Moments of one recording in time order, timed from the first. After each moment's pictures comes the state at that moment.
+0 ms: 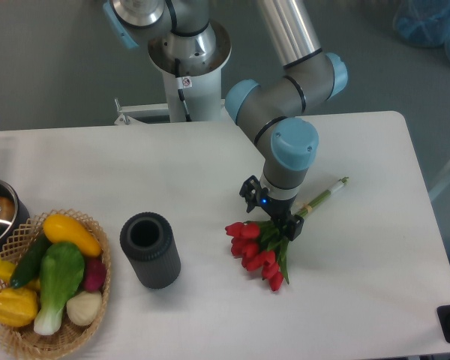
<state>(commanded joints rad) 2.56 -2.00 -1.80 -0.88 1.47 1.35</state>
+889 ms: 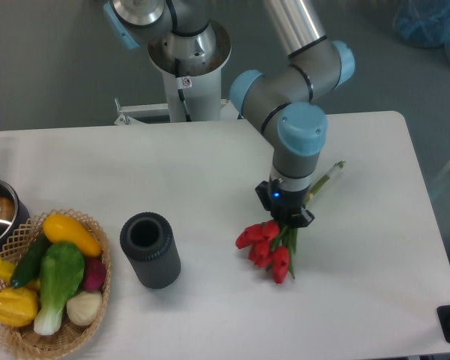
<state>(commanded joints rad) 2.61 -1.93 -1.70 -0.93 1.49 1.30</state>
